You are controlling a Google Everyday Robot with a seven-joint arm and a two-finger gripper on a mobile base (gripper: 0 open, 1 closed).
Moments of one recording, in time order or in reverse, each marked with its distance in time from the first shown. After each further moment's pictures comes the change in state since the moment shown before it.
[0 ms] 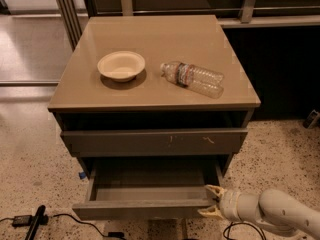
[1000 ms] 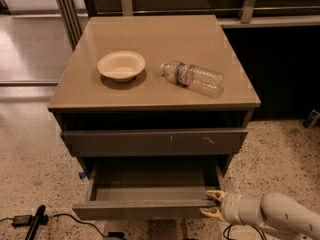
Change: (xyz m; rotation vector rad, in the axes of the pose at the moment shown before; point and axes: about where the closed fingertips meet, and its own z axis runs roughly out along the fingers) arm 0.001 0.007 -0.006 0.004 0.010 -0.006
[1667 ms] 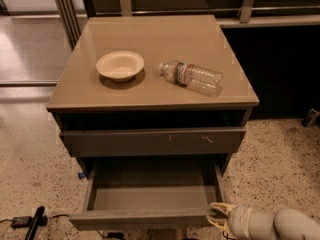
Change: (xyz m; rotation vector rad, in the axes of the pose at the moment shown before) arm 0.000 0.036 -0.034 0.011 -0.015 -0.041
